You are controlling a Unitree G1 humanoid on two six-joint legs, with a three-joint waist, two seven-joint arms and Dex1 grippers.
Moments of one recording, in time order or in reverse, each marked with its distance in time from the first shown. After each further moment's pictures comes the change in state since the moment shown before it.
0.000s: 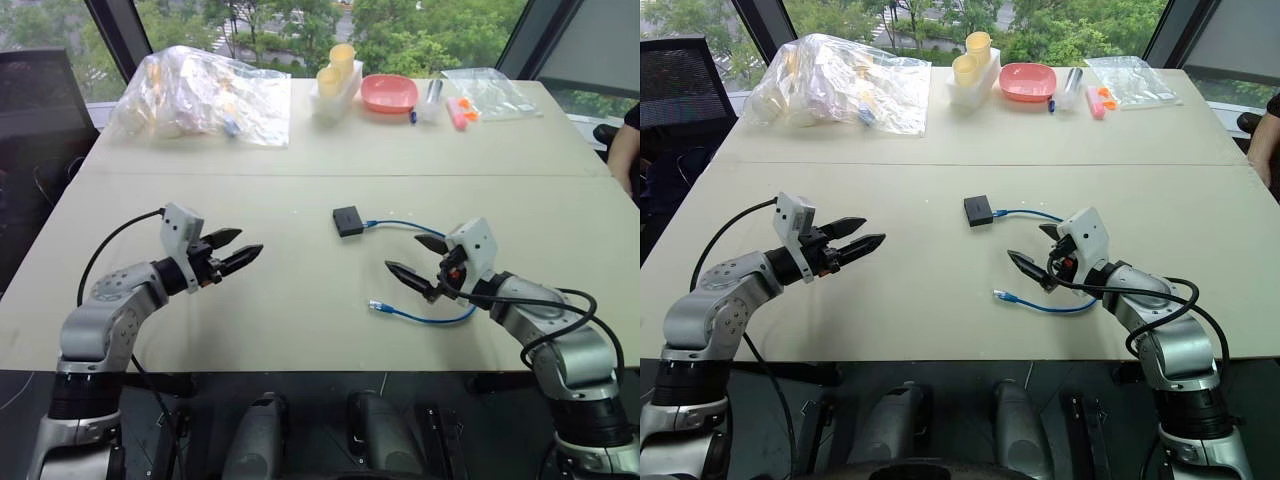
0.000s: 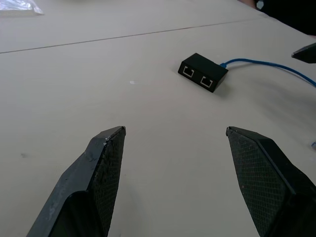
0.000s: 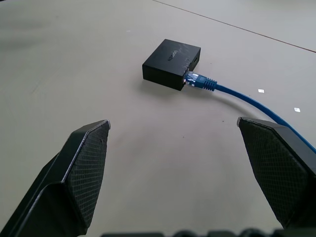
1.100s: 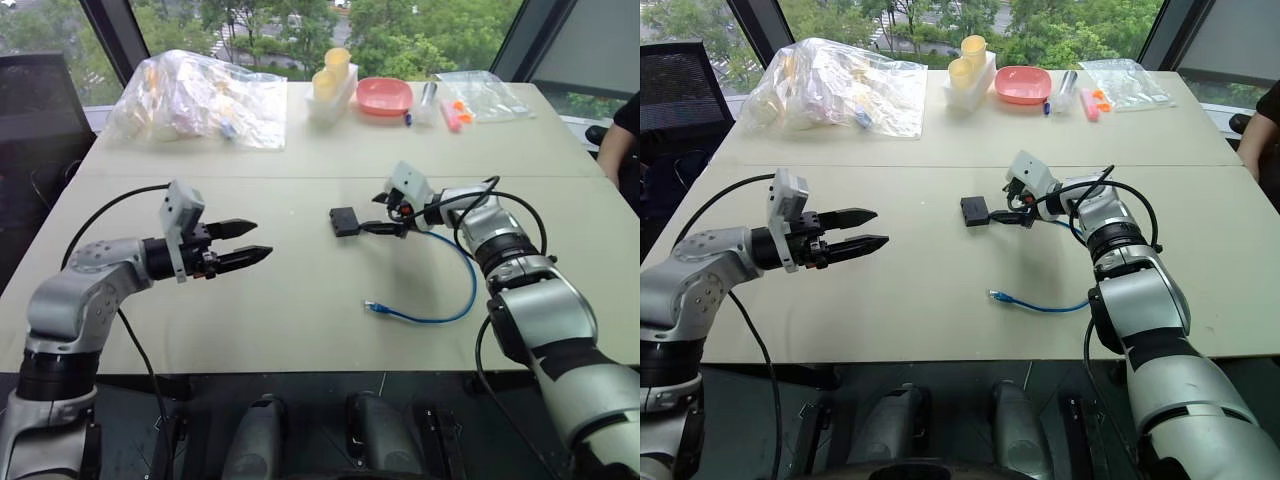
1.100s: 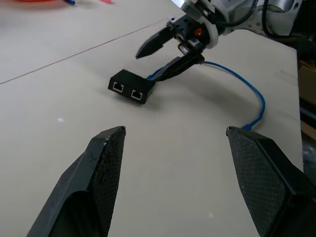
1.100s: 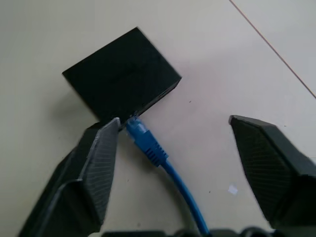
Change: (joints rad) left arm -0.067 0.143 -0.002 -0.099 -0.109 0.122 -0.194; right arm -0.942 0.140 0.311 1.562 -0.470 -0.631 0.413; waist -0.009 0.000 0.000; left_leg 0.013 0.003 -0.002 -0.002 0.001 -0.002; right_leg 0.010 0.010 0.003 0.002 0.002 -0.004
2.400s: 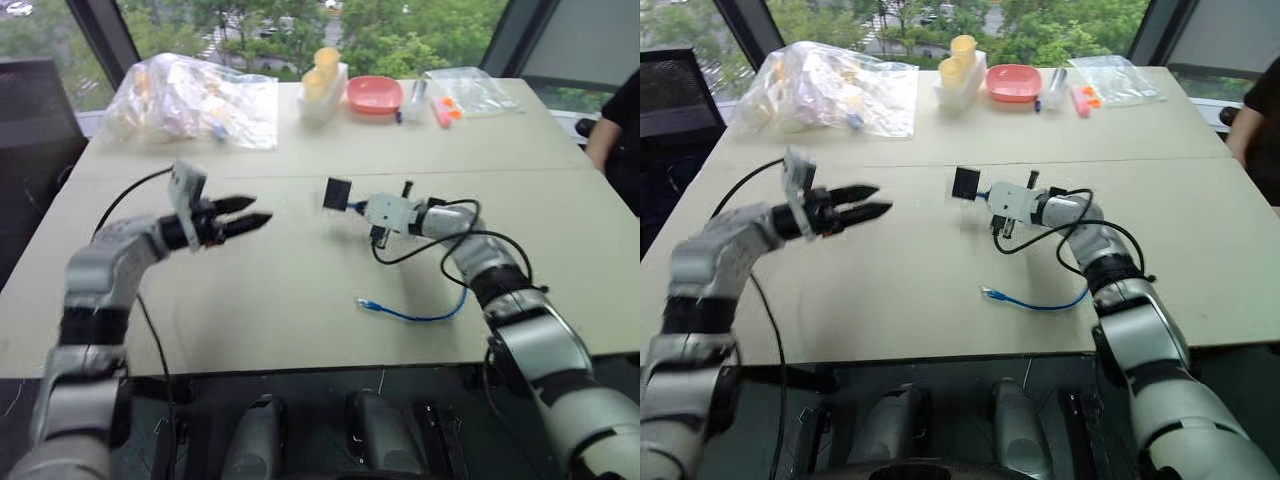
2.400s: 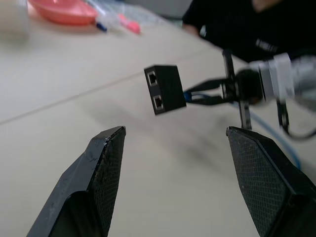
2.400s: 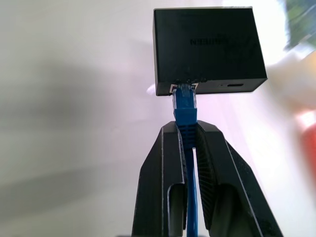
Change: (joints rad) left arm -0.472 -0.180 -0.046 0.658 0.082 -0.102 -0.044; right arm 0.281 -0.055 0.016 -0.612 -0.342 -0.402 -0.534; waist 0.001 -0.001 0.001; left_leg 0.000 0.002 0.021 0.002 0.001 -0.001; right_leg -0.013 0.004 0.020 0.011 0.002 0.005
